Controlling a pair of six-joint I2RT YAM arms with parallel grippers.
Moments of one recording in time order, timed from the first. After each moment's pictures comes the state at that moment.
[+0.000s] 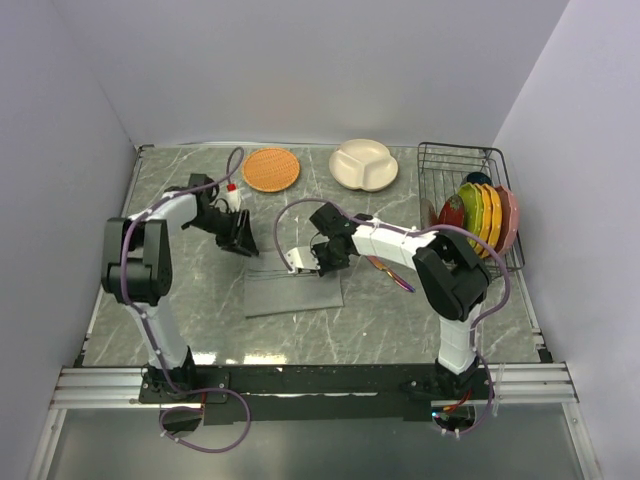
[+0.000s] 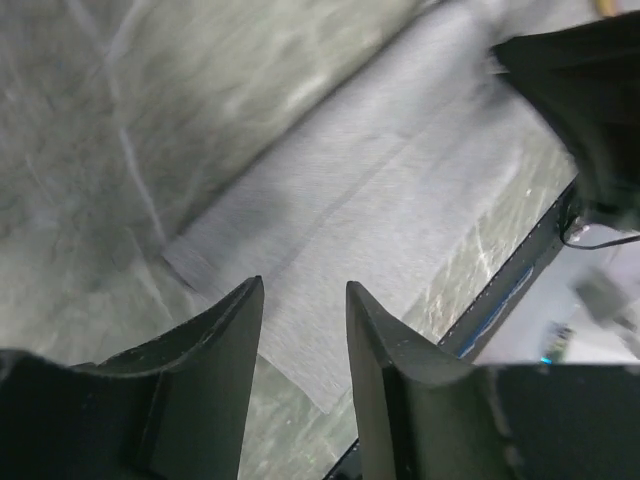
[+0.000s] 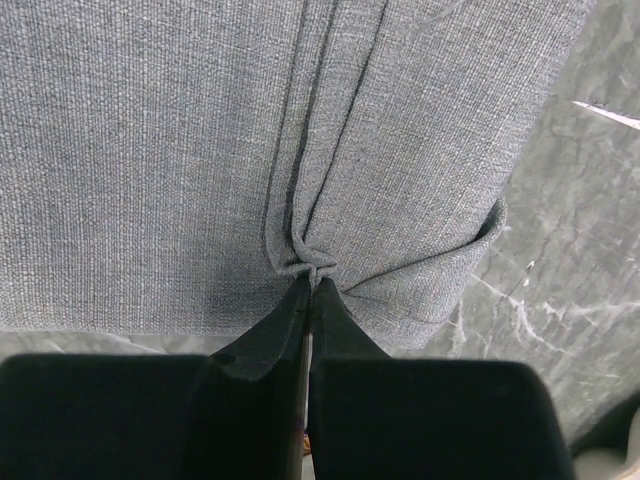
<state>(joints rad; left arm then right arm) -0.06 1.89 1.28 -0.77 0.77 0.15 0.72 1.91 1.27 -0.58 -0.20 -1.19</state>
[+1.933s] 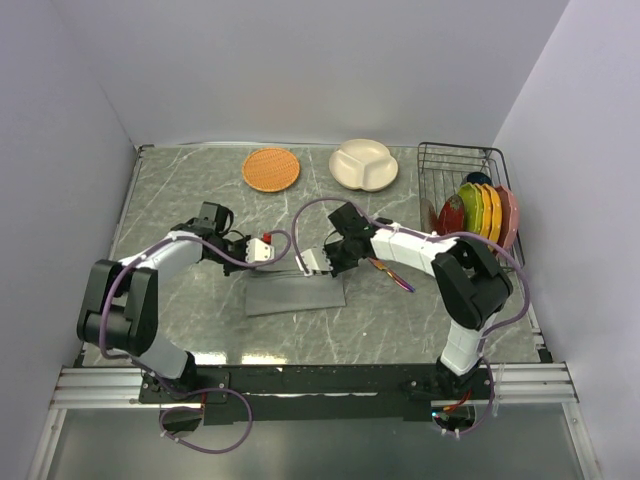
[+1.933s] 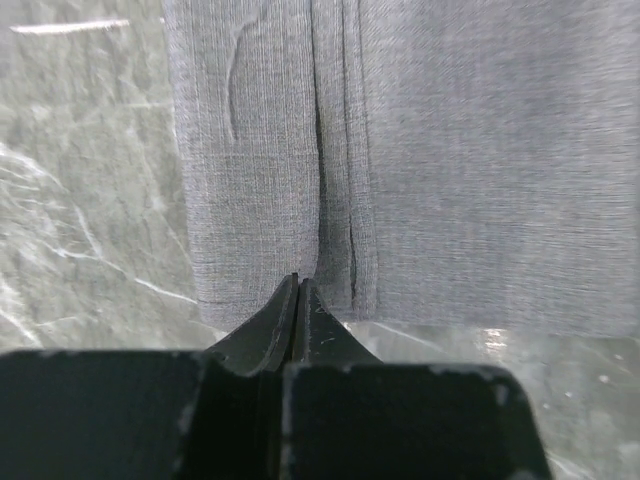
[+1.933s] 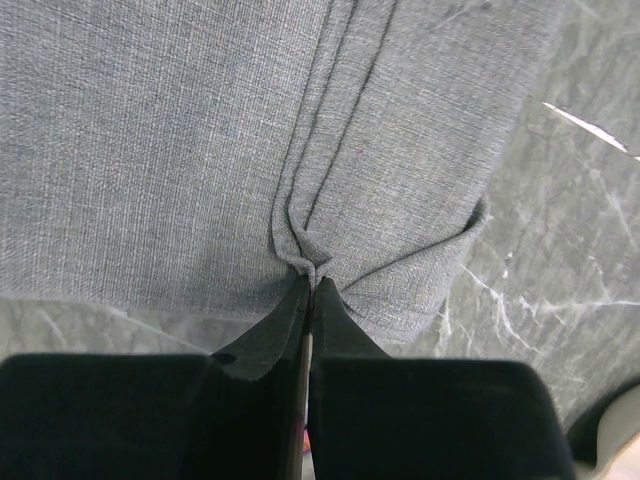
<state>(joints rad) -0.22 1.56 0.87 -0.49 0.63 1.28 0.65 1.79 1.13 -0.46 -0.34 -1.32</state>
